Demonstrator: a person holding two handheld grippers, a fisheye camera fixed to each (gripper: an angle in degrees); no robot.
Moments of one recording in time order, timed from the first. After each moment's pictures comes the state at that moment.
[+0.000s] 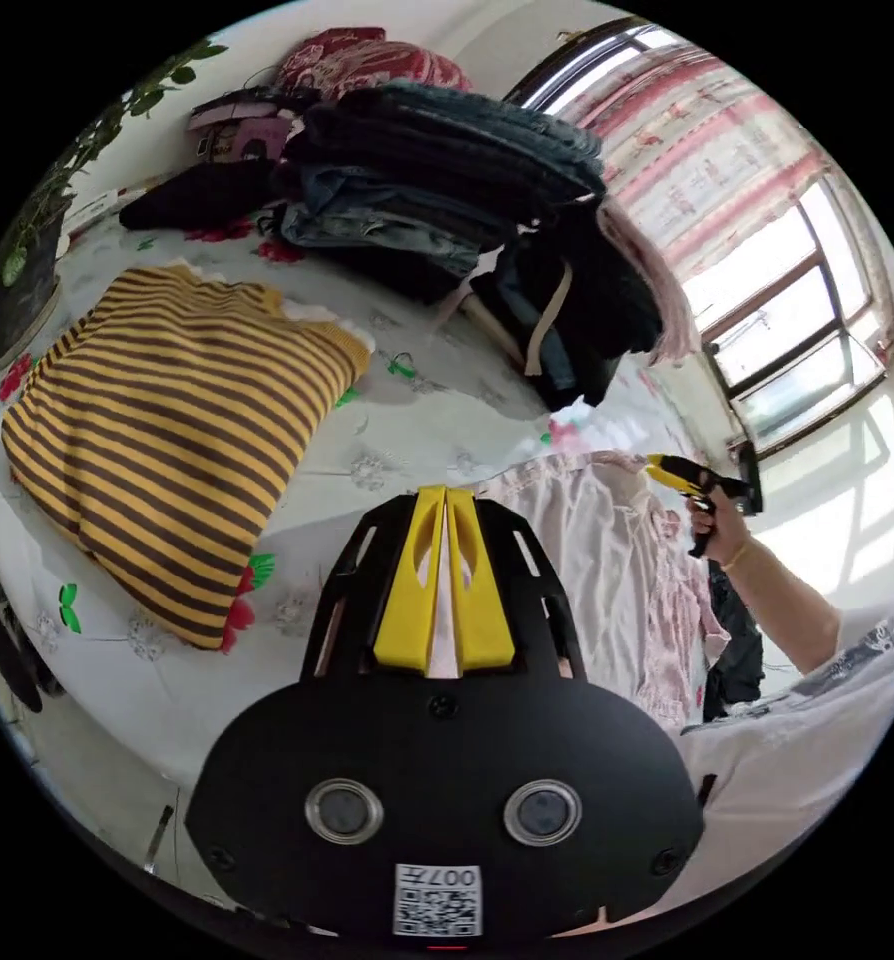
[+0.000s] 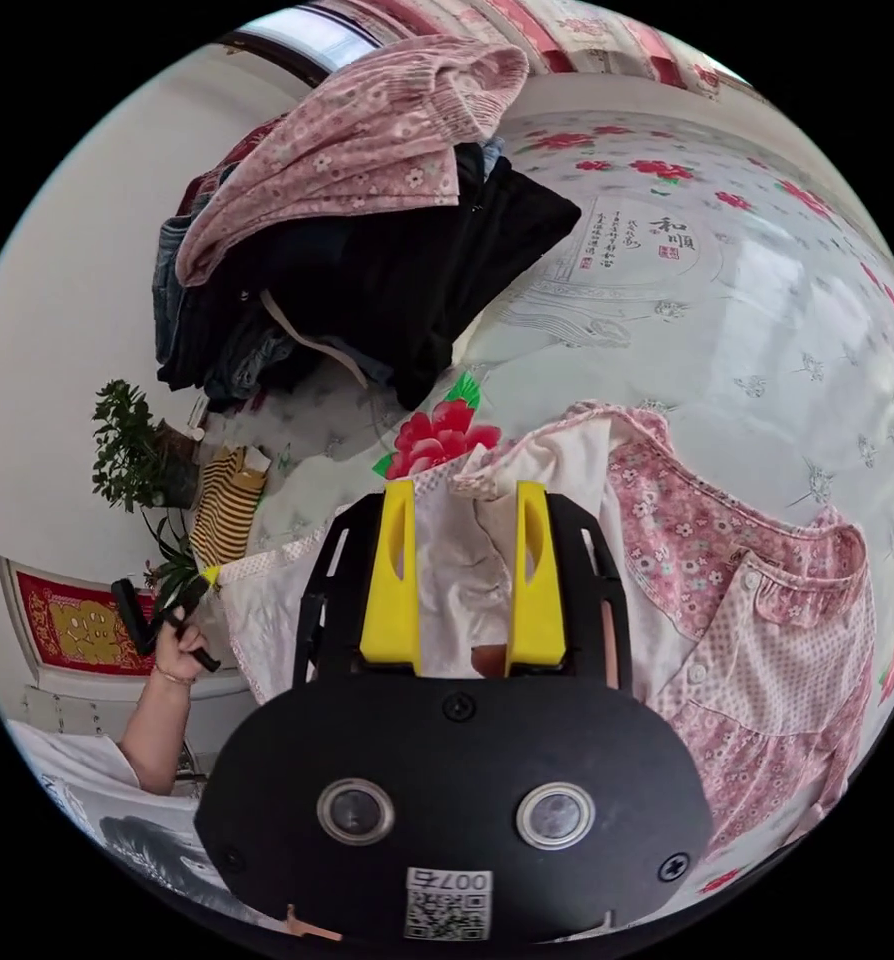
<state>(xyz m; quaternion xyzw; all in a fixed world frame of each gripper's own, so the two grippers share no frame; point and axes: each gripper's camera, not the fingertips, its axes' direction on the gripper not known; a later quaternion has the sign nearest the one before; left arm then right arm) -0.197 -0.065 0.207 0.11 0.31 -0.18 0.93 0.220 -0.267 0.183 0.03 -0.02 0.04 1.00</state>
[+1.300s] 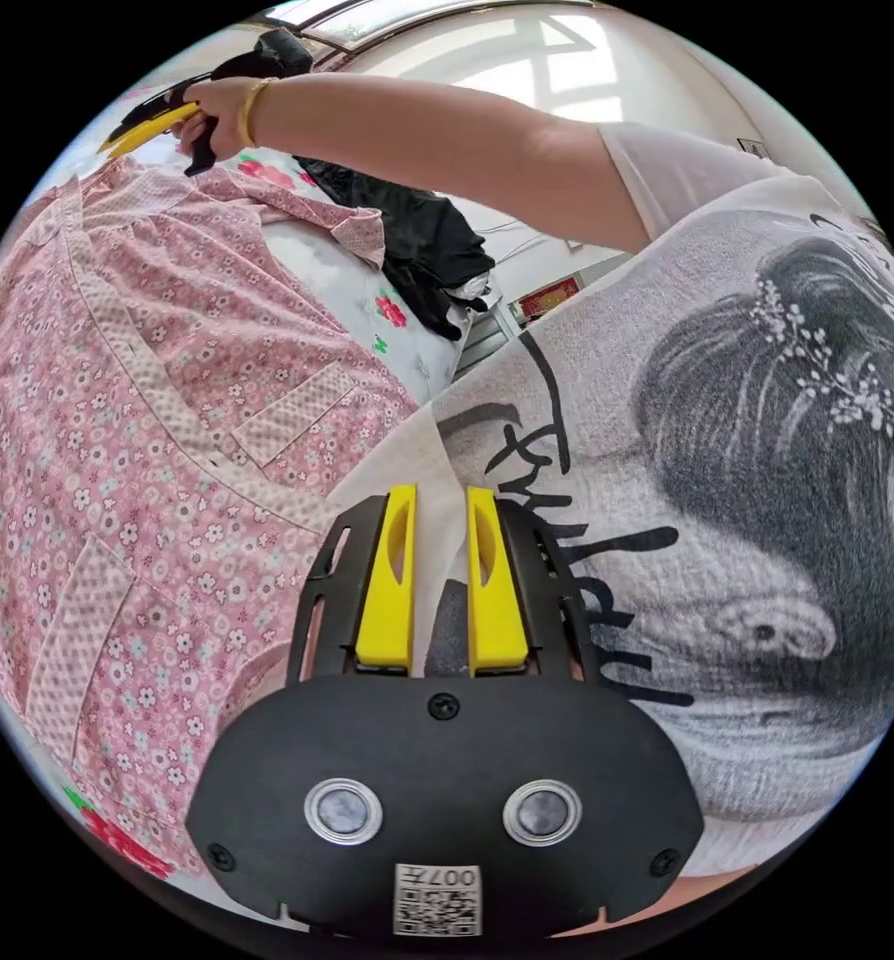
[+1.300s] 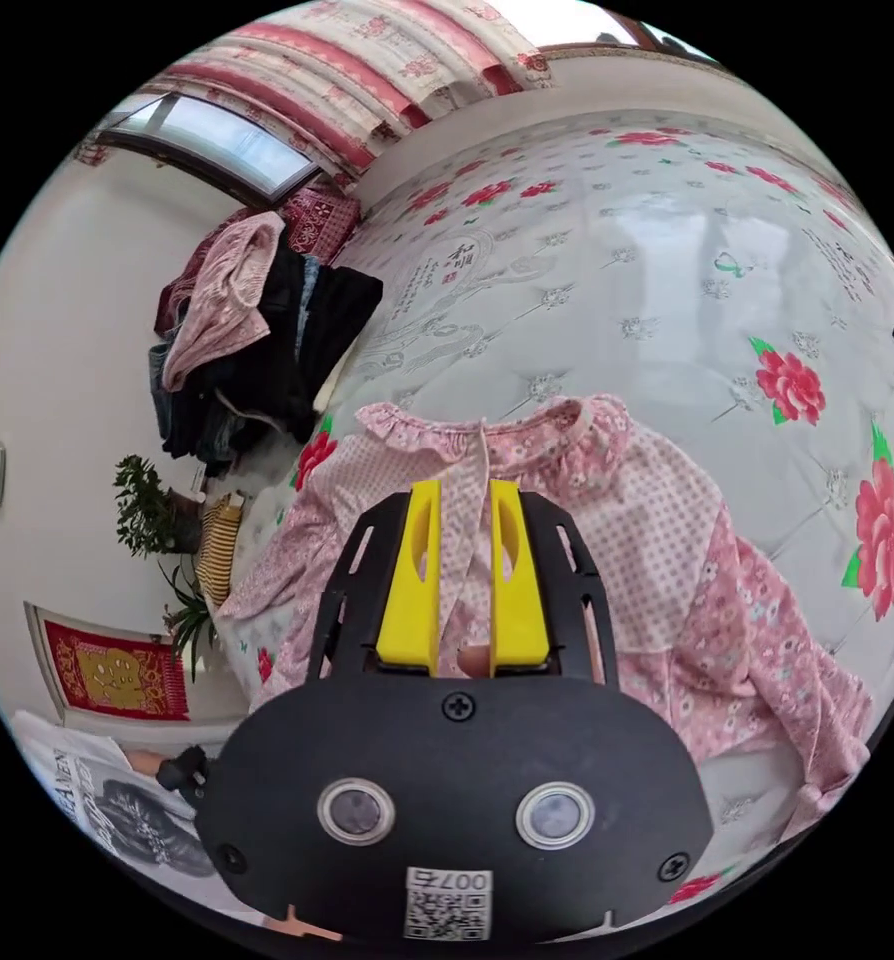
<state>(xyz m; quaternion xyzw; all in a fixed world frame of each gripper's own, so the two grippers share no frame) 0.245 0.077 0.212 -0.17 0.62 0.36 0.68 0.454 -0.159 0.053 0.10 -0.06 0.10 0.99</state>
